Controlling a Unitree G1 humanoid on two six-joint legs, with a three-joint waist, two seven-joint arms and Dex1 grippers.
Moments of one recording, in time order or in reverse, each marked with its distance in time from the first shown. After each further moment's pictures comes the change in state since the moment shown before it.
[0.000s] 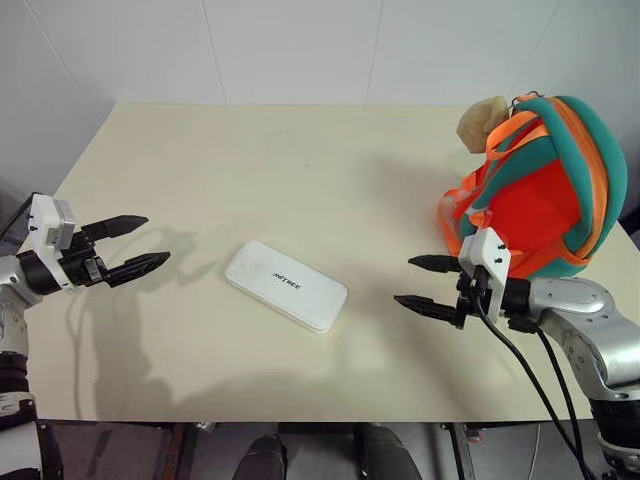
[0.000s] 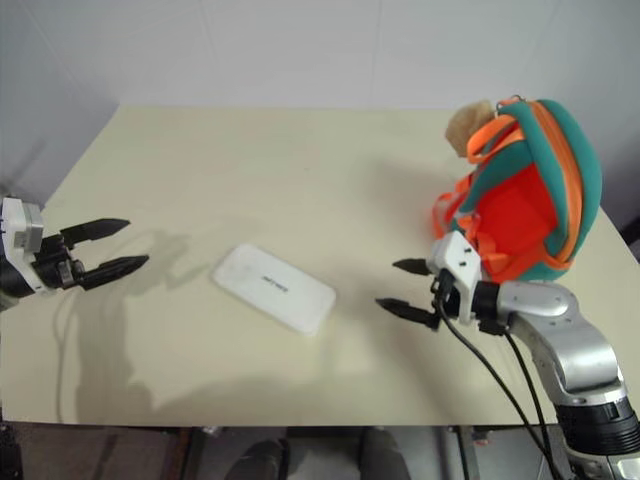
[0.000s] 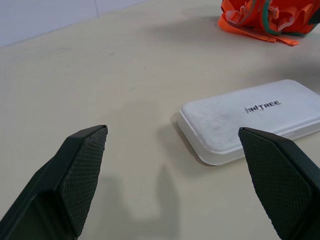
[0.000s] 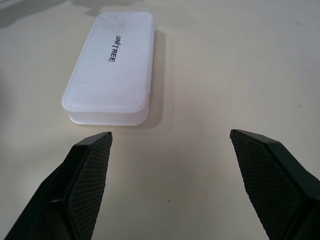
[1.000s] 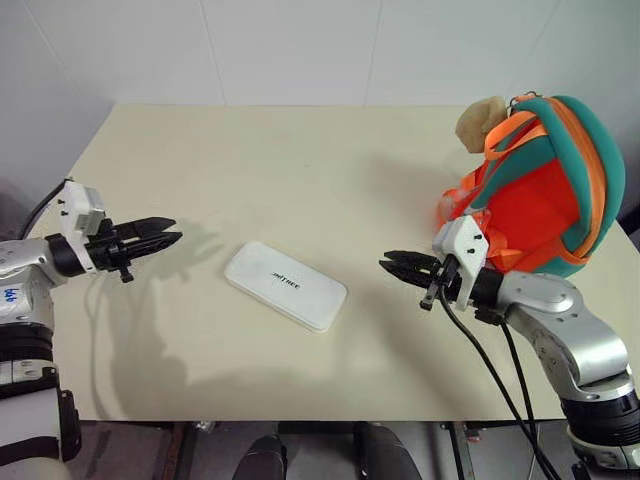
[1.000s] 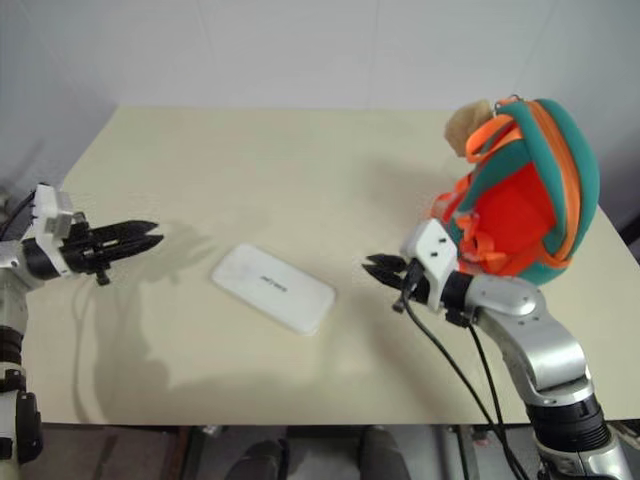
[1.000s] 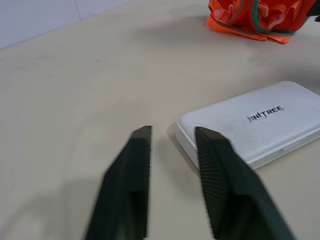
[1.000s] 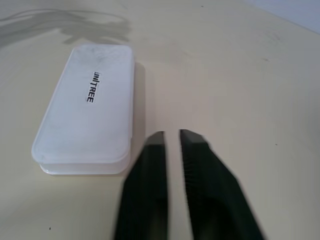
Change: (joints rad) left arm -0.182 -0.047 -0.123 0.172 0.068 -0.078 -0.047; right arm -0.053 0.106 0.075 -0.097 -0.059 0.030 -0.215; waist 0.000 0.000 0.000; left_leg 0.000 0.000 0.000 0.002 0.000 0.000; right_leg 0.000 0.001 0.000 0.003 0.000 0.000
